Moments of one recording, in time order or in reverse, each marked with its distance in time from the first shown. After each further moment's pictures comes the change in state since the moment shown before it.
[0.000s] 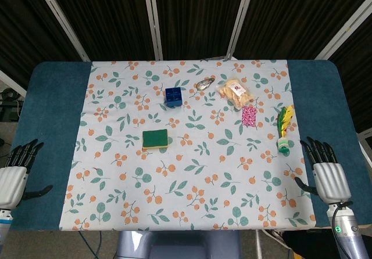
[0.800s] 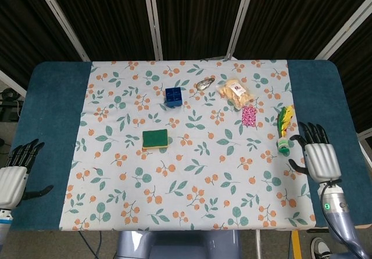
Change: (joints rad) left arm -0.003 0.003 0.000 0.001 0.008 -0.001 -0.018; right arm 0.128 -0.055 0.114 0.058 0.124 -0.126 -0.083
